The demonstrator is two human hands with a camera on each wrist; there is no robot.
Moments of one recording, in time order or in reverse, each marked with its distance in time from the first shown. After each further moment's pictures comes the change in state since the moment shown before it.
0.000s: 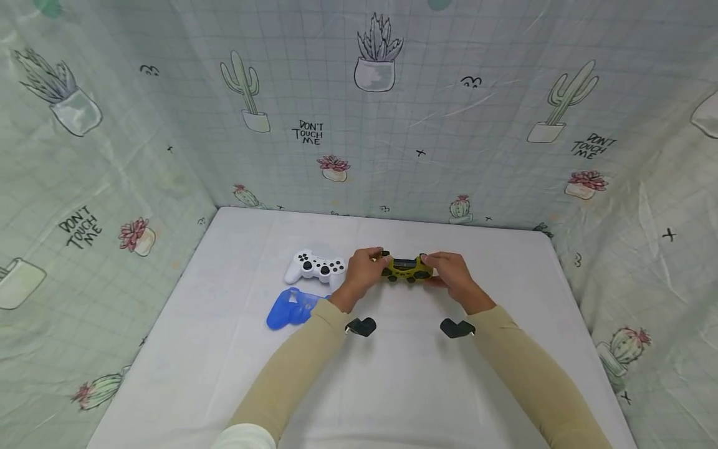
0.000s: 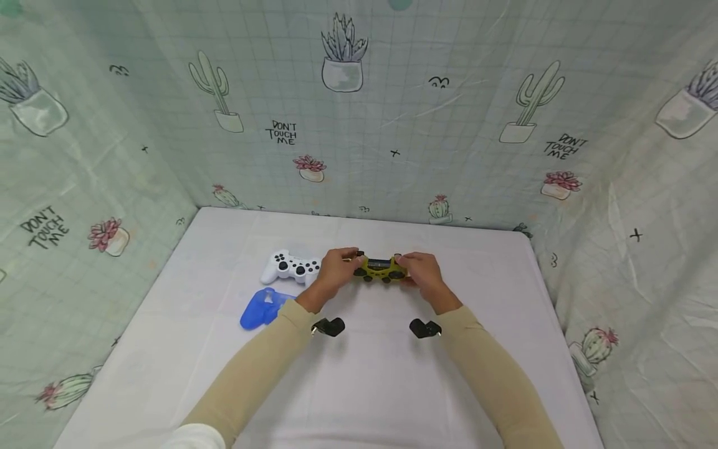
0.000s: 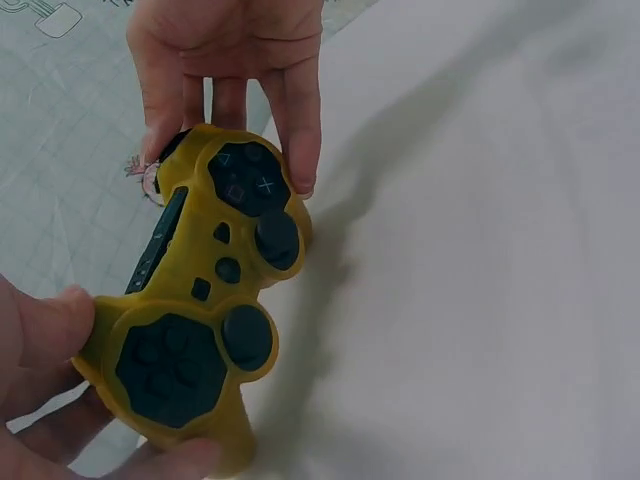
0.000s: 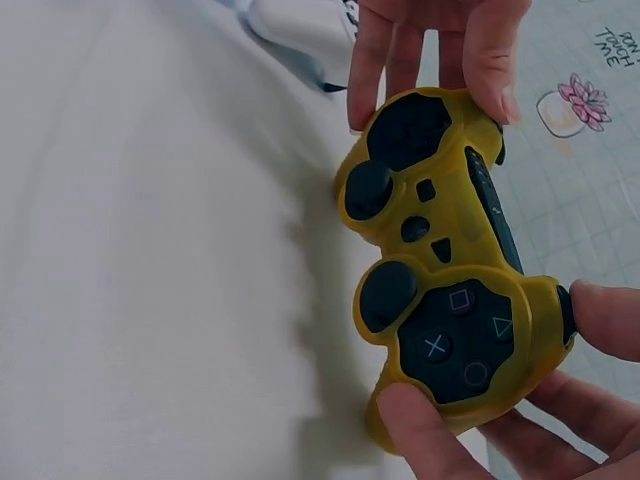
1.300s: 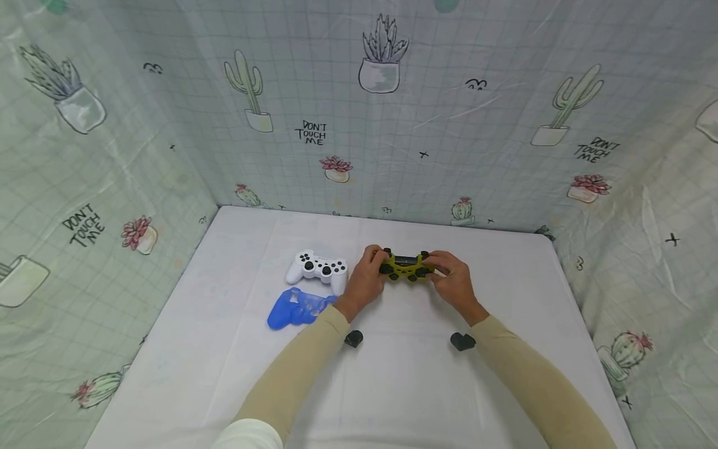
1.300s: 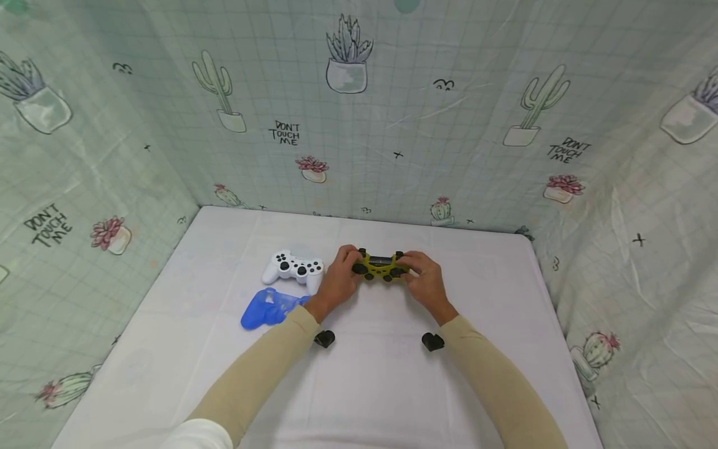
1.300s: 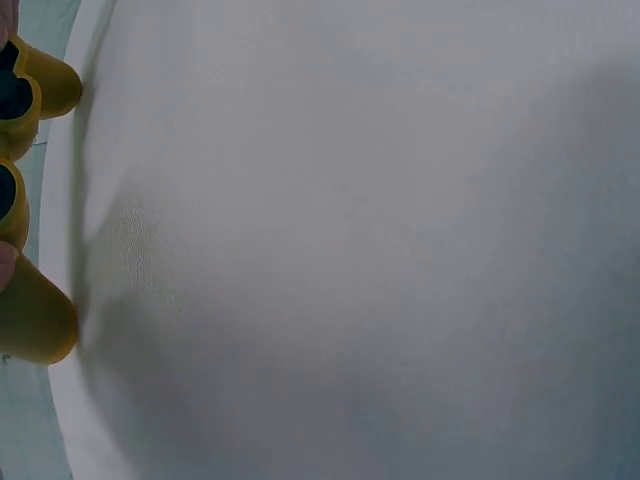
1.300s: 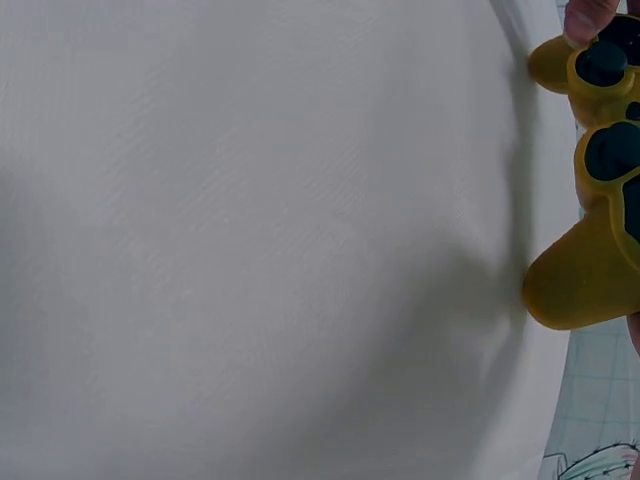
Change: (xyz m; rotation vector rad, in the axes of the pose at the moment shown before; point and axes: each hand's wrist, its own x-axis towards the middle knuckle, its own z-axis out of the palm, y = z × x) left_hand 0.013 -0.052 0.013 0.464 0.104 0.671; right_hand 0.012 0.051 0.001 -0.217 0.164 -0.889
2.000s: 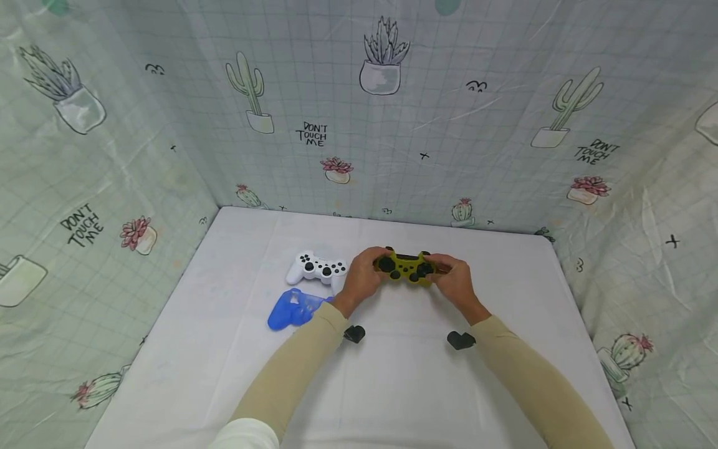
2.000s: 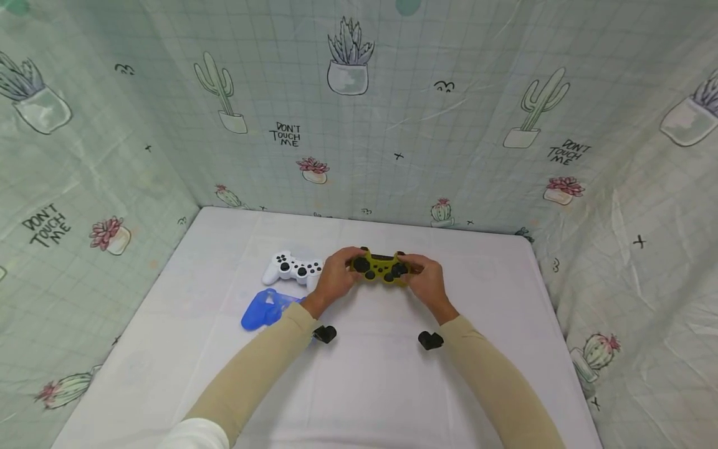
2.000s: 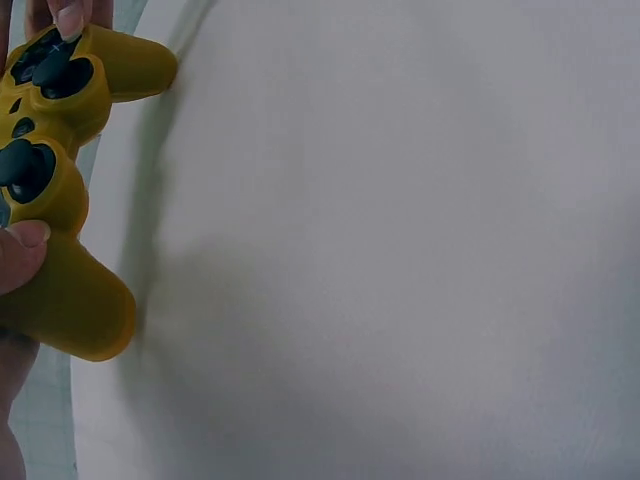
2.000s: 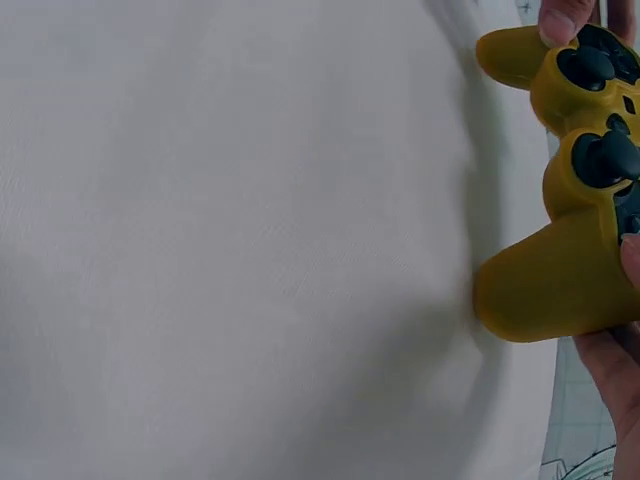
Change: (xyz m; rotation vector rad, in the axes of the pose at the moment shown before) left_hand 0.008 0.006 -0.017 -0.270 -0.025 -0.206; right_hand 0.008 -0.006 -0.003 0.012 -0.037 0.265
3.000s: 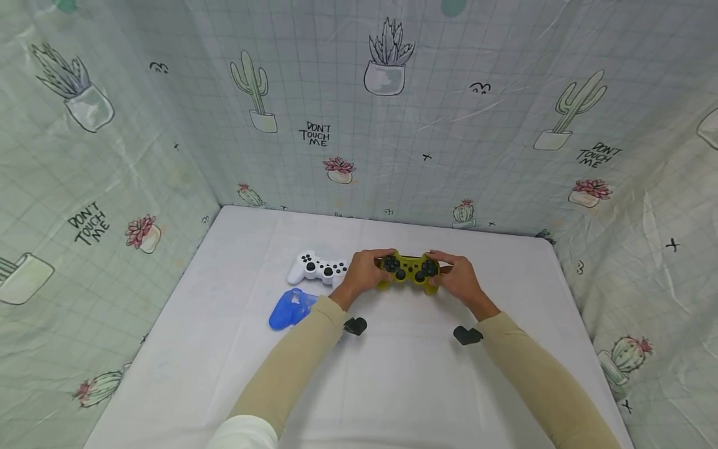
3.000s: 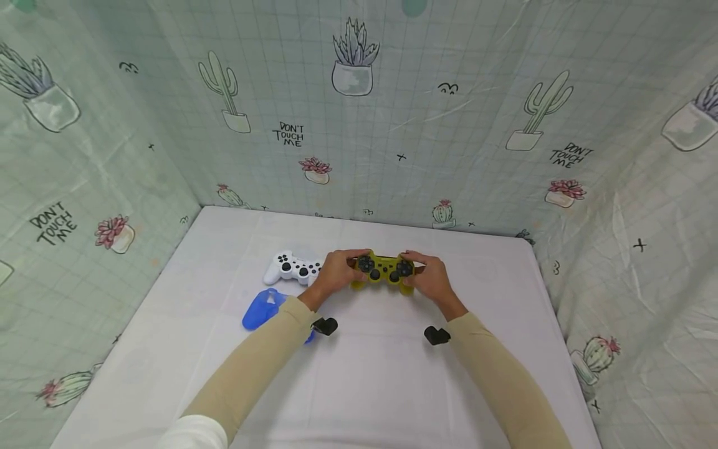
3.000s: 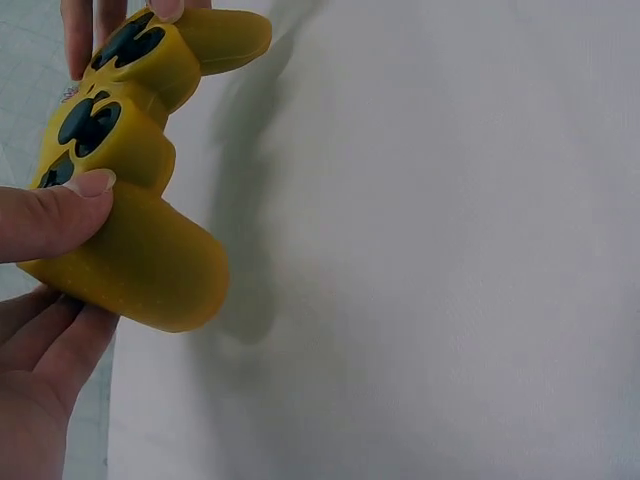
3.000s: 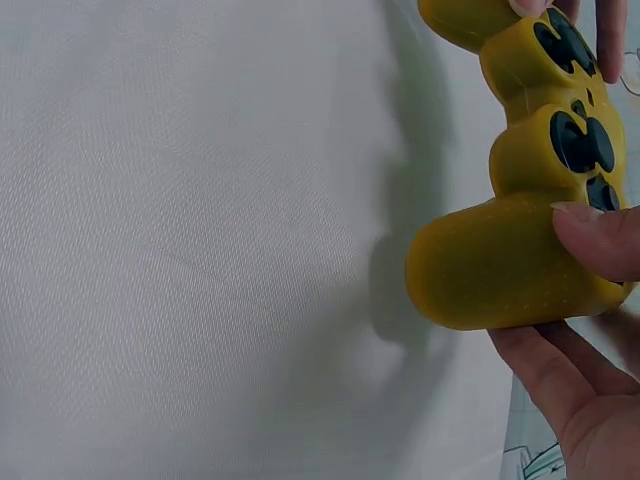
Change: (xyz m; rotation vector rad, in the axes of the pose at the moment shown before) left_hand 0.011 0.010 -0.015 -0.071 -0.159 -0.175; right_hand 0.012 -0.011 -0.017 -0.078 -0.191 0.226
